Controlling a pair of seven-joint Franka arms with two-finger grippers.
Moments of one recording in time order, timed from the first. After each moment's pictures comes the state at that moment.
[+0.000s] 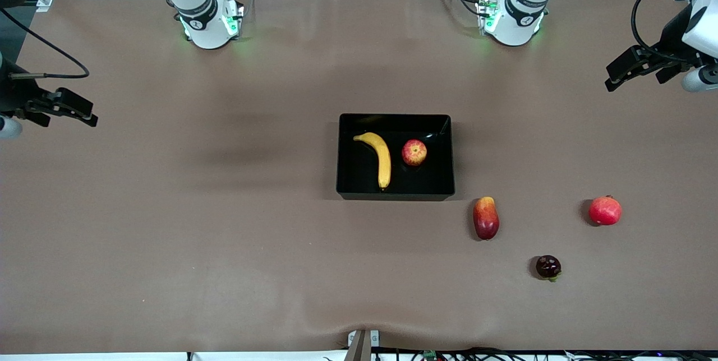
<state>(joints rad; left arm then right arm) 0.05 -0.10 -0.15 -1.61 0.01 1.52 -0.23 0.04 0.01 -0.07 -1.60 0.02 1.62 -0.02</state>
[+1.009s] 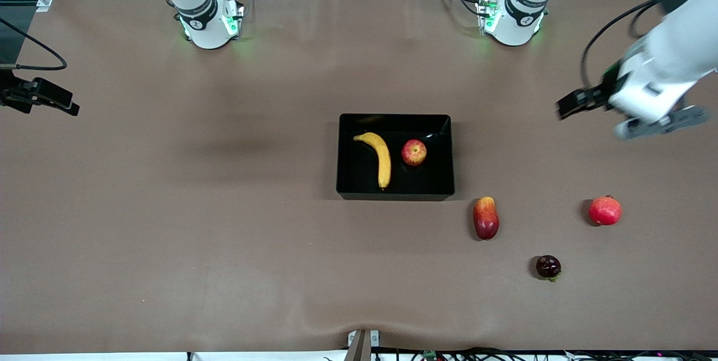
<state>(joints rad) 0.03 0.09 -0.28 -1.62 -0.01 1.59 -0.49 -0.01 0.01 -0.08 -1.57 0.02 1.53 -0.02</state>
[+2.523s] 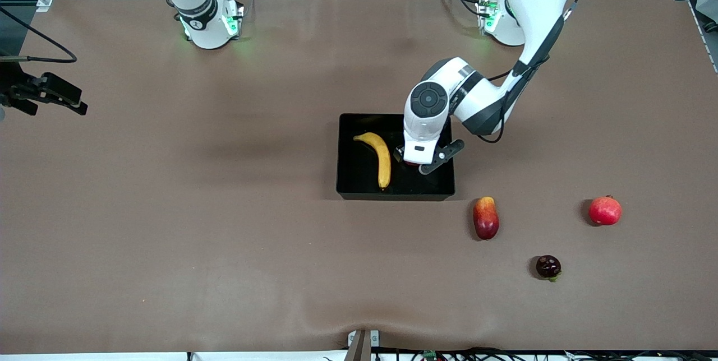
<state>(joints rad) -0.26 0.53 -0.45 -1.85 0.27 2.18 -1.42 0.04 0.01 -0.07 -1.53 0.02 1.53 -0.02</state>
